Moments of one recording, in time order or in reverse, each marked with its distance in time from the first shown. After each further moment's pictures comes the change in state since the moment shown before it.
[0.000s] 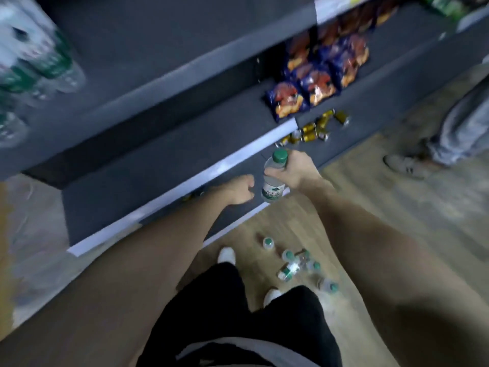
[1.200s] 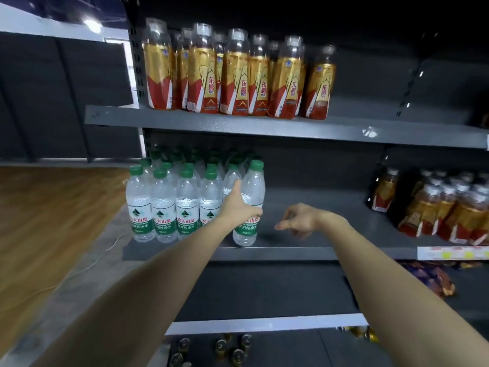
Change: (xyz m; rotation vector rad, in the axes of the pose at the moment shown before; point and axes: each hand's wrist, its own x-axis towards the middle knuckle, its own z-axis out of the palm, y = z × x) left_hand -0.298 -0.127 -0.293 -0.806 1.167 -0.096; right_hand -0.035 -0.426 -0.062 -0.338 -0.340 -0.451
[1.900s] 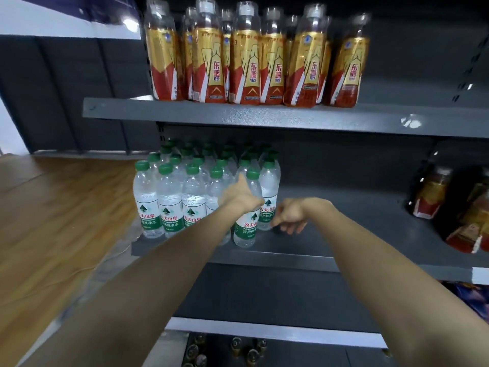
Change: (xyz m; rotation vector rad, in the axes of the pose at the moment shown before) left_hand 0.045 0.005 0.000 0.540 0.080 -0.235; right_hand 0.103 -0.021 0.012 -0.176 -0.272 -0.036
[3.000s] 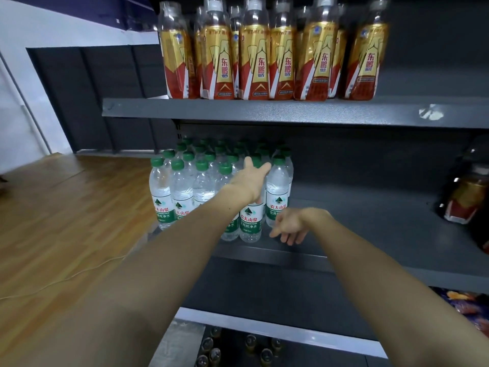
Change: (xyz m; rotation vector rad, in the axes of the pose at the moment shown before) left_hand 0.003 0.019 -0.018 0.404 -0.020 0.236; right_hand 0.016 0.004 0.031 -0.016 -0.126 -0.078
